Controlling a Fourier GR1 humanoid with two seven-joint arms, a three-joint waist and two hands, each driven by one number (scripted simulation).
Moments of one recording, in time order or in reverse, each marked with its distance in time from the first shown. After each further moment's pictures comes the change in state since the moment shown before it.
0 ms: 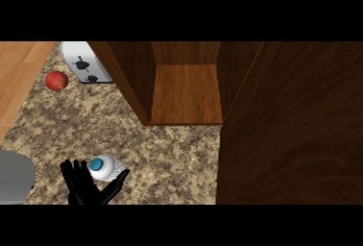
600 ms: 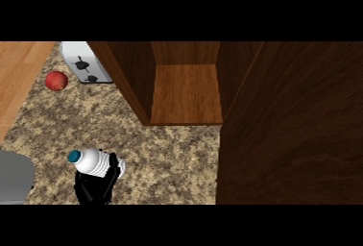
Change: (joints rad) left arm -0.128 0.005 0.011 0.161 0.089 -0.139 -0.086; right arm 0.020 0.018 -0.010 0.004 0.001 0.041 -0.018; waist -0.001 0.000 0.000
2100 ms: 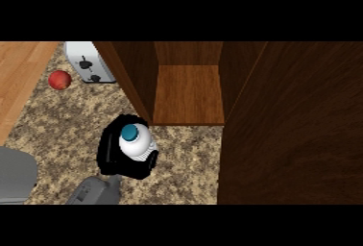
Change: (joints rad) left arm -0.157 0.148 -0.339 -0.468 -0.258 -0.084 0.449; right arm -0.026 0.026 -0.048 0.017 -0.004 0.030 -0.016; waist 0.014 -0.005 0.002
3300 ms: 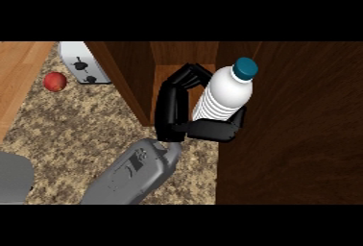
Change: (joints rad) left arm -0.478 -0.153 -0.160 -0.064 -0.178 0.620 0.390; right arm -0.105 0.005 -0.064 0.032 -0.026 0.015 0.066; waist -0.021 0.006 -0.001
